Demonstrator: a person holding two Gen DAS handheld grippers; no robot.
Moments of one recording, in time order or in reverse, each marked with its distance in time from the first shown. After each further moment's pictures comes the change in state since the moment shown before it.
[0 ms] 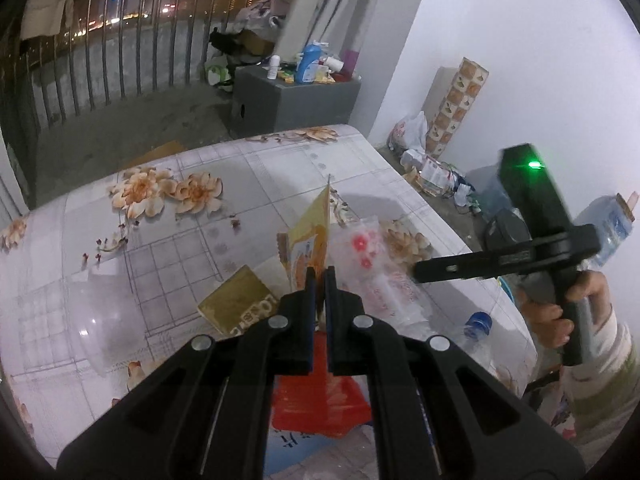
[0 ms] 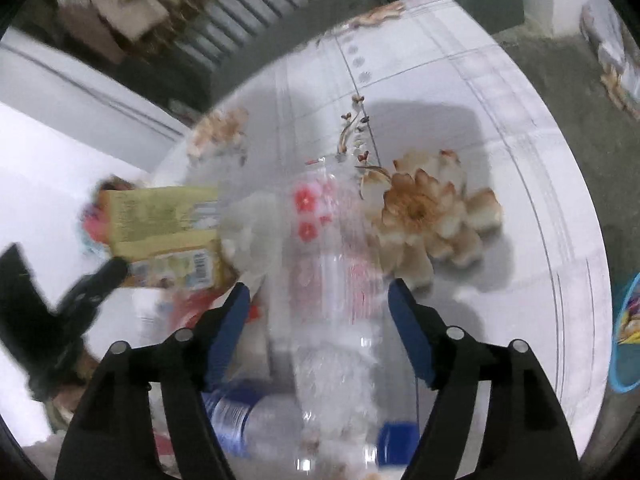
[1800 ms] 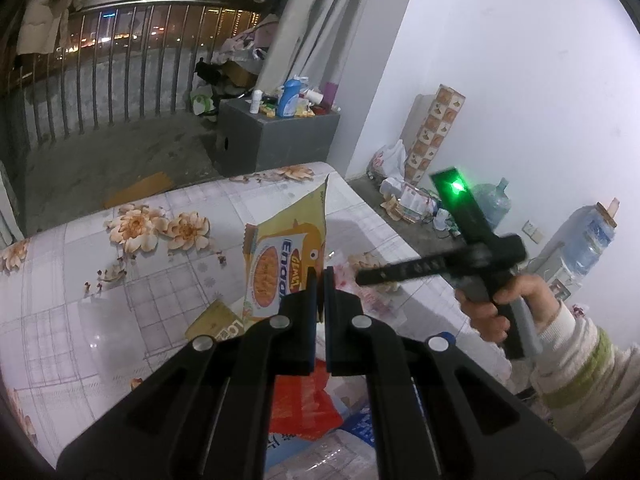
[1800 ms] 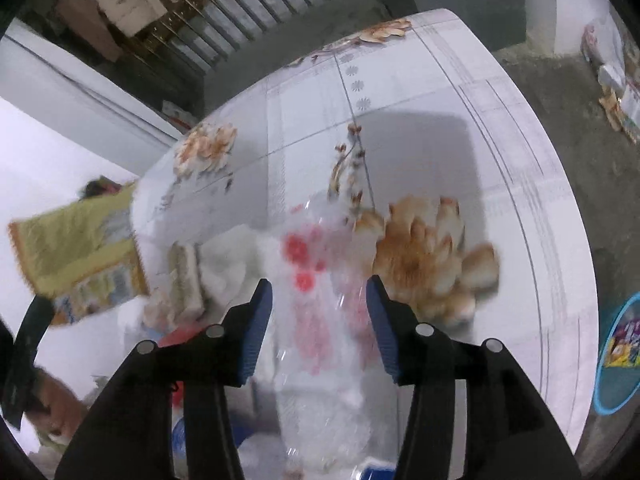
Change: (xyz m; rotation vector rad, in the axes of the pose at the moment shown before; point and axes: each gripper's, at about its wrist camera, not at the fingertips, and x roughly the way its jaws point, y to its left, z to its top) left arm -0.043 -0.016 0.012 0.025 -0.108 -0.063; right arm -0.001 -0.007 0.029 -0.022 -0.045 -0.031
